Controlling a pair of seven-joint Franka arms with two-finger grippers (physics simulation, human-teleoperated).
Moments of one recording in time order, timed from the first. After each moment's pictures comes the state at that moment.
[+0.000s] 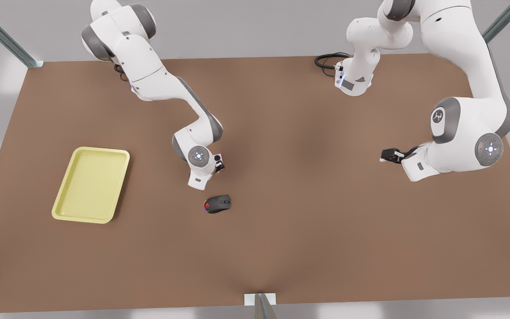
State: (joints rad) left arm -0.17 0.28 0.13 -1.51 -0.17 1.50 0.30; right arm 0.54 0.56 0.04 -1.92 0.02 2.31 0.11
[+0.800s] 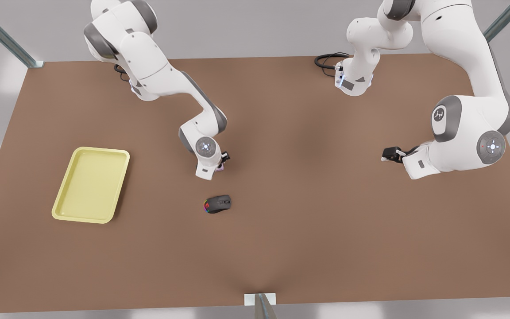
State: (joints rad) left arm -0.17 0.28 0.13 -1.50 -0.17 1.51 0.36; right arm 0.57 0.53 0.08 -2.02 0.04 2.38 0.17
